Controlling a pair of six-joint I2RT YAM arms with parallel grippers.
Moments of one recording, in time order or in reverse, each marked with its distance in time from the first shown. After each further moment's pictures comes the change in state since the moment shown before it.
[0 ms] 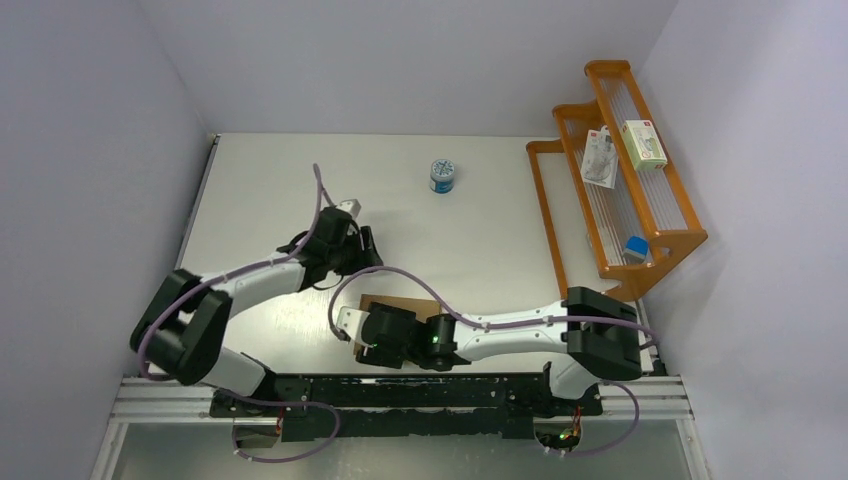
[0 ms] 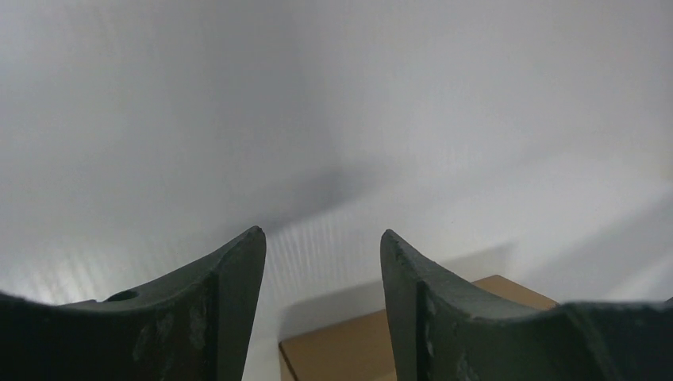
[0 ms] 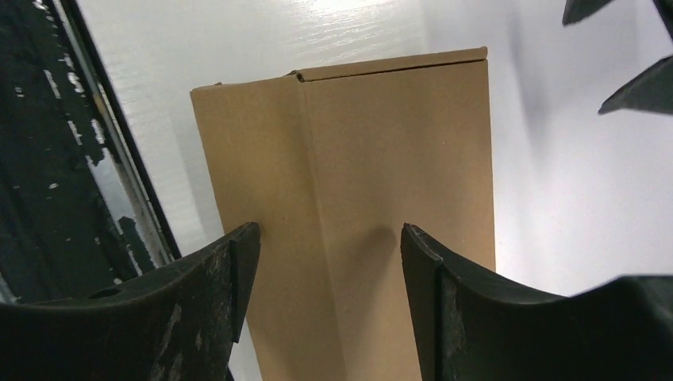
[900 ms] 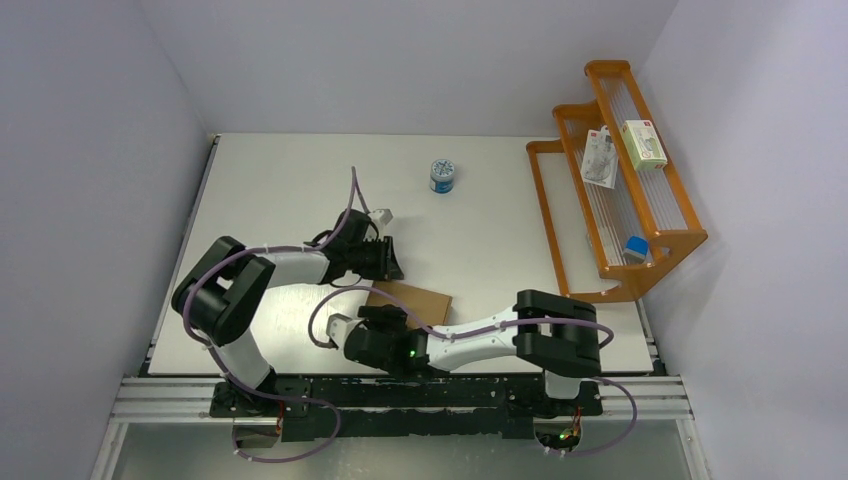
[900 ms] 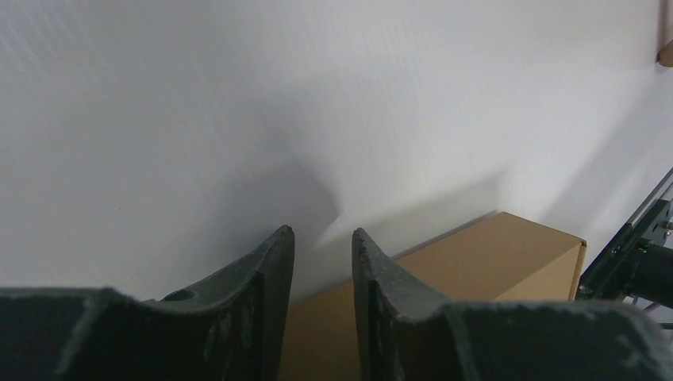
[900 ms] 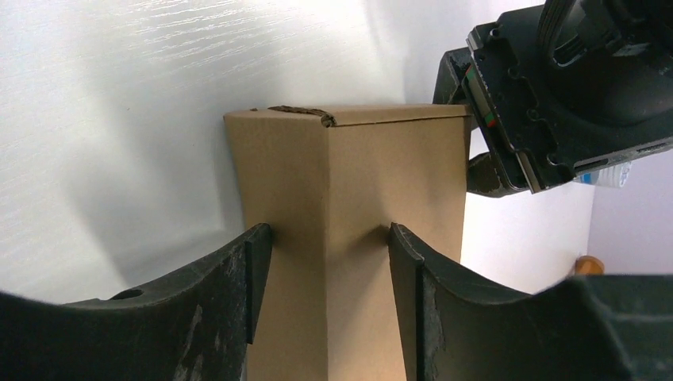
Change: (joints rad) left arm -0.050 0.284 0.079 0.165 0.296 0.109; right arm 0.048 0.205 0.035 0.142 0.369 -0.174
